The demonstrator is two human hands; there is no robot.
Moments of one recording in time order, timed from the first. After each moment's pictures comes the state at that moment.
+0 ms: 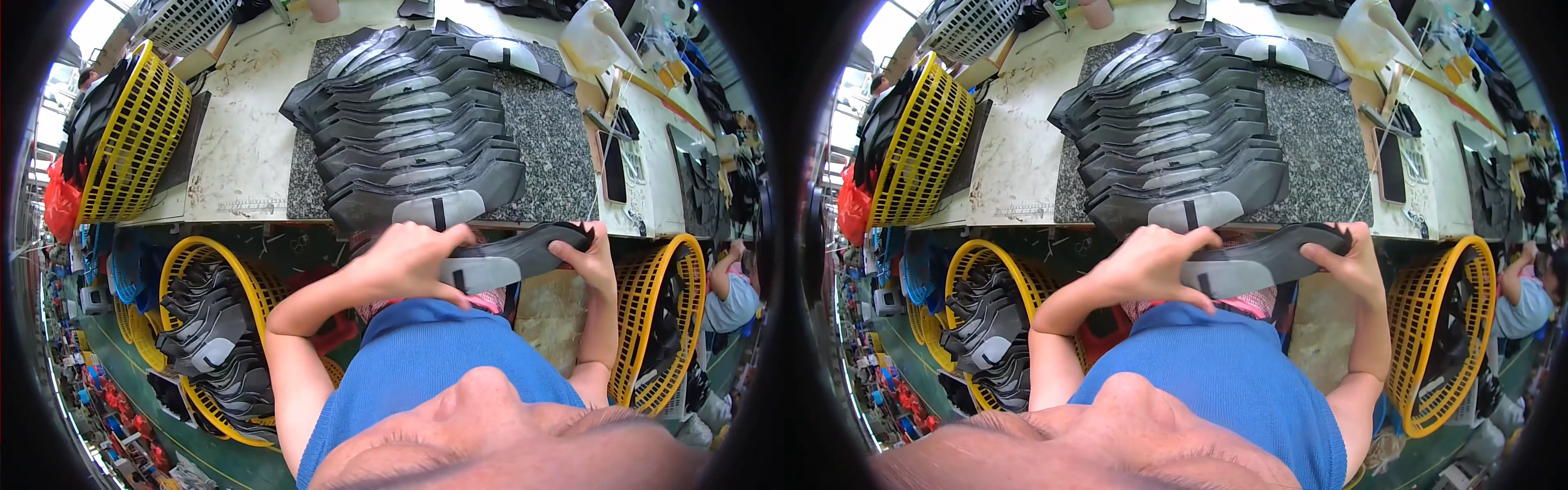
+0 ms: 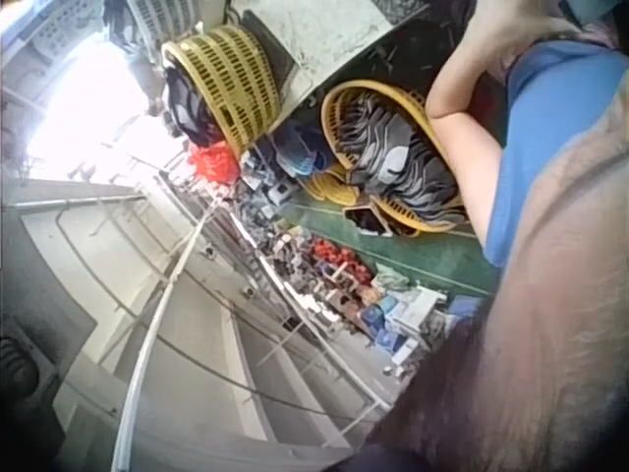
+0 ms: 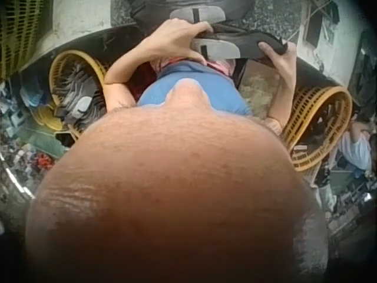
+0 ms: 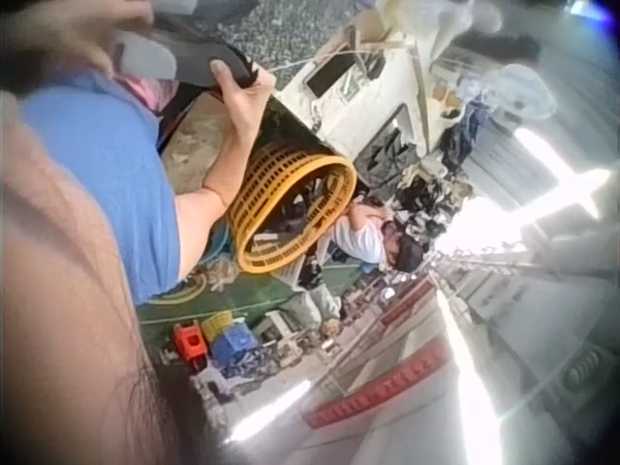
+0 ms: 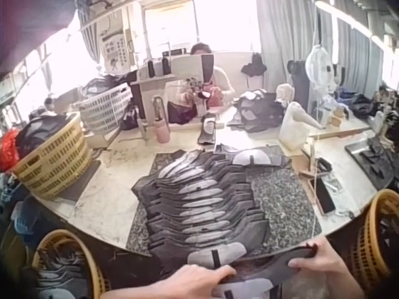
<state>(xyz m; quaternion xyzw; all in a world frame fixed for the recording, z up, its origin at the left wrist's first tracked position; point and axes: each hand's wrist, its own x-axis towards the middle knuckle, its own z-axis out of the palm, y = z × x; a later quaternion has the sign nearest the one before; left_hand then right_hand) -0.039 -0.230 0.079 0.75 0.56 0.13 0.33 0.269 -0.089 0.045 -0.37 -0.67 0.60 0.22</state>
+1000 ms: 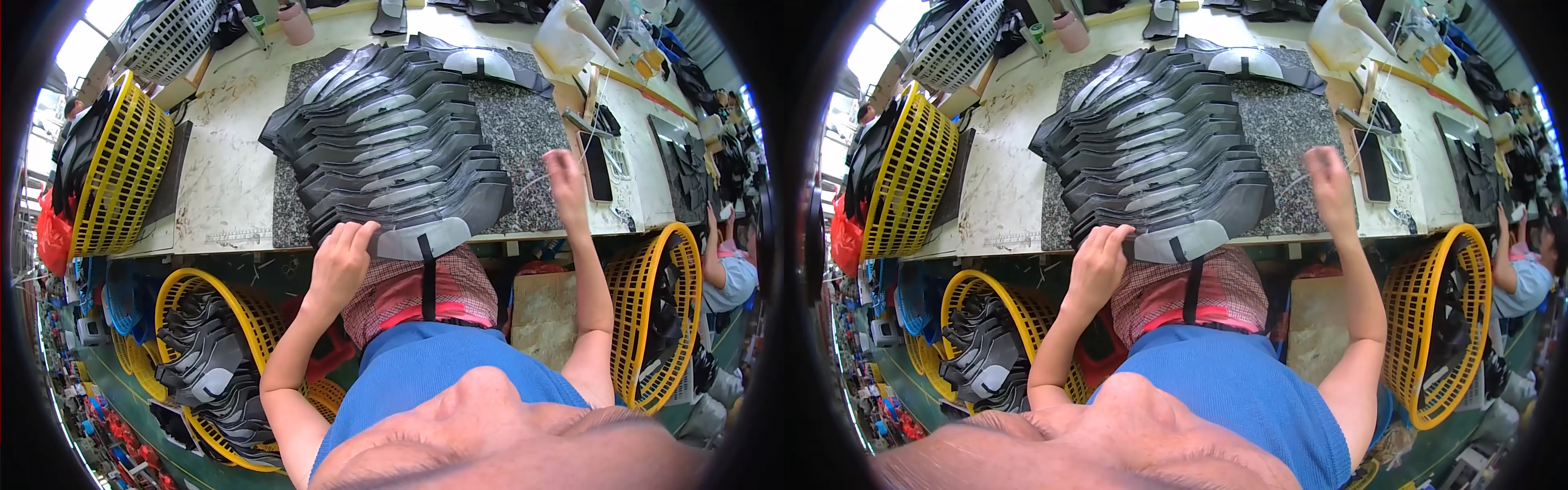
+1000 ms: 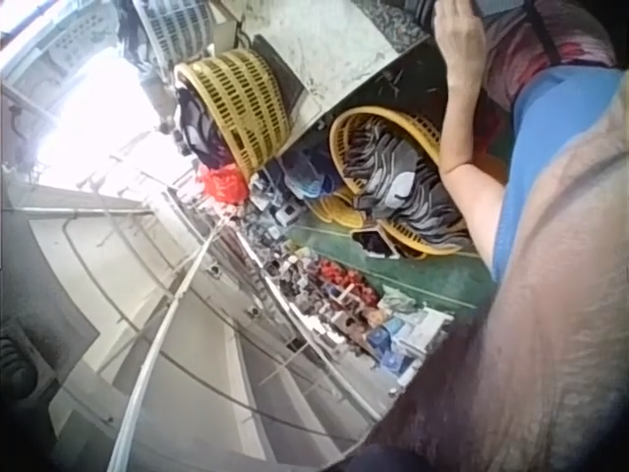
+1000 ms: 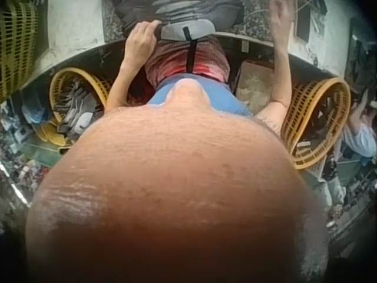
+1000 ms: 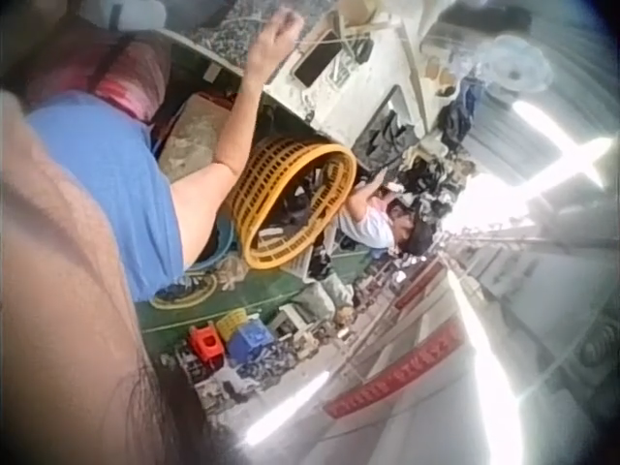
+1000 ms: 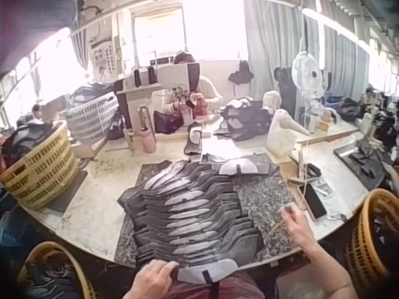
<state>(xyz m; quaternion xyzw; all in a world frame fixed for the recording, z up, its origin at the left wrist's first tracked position) -0.087 -0.261 -0.004 0.70 0.66 0.26 -0.02 0.227 0.008 -0.008 -0.41 -0.76 0.30 0.41</state>
